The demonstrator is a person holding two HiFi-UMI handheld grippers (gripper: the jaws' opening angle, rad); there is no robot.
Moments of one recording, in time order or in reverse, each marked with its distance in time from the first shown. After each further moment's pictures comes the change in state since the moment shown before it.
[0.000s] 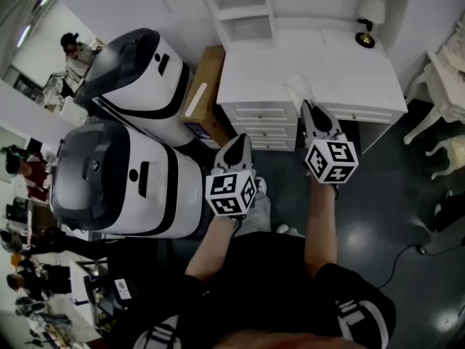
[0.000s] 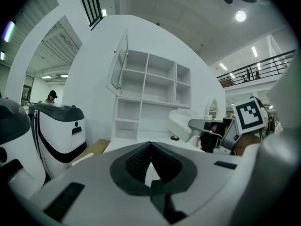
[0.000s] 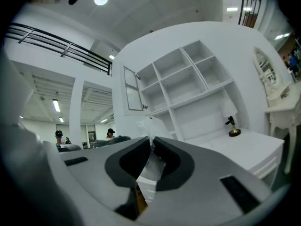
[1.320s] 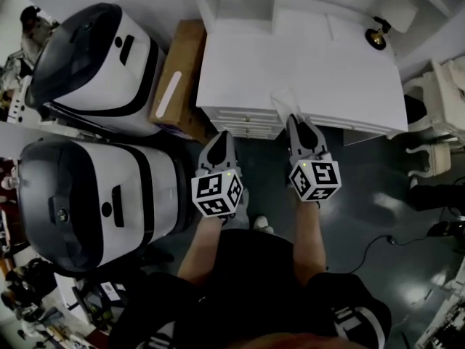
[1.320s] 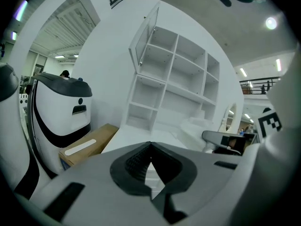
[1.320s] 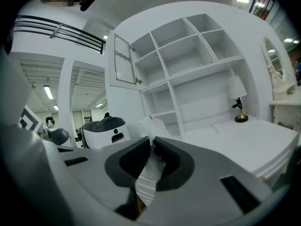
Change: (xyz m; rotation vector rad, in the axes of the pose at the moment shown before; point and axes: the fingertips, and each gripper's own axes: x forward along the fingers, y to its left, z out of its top) left arm 0.170 0.128 -0.039 -0.180 0.110 0.085; right arm 0.164 -0.029 -0.100 -0.016 0.195 -0.039
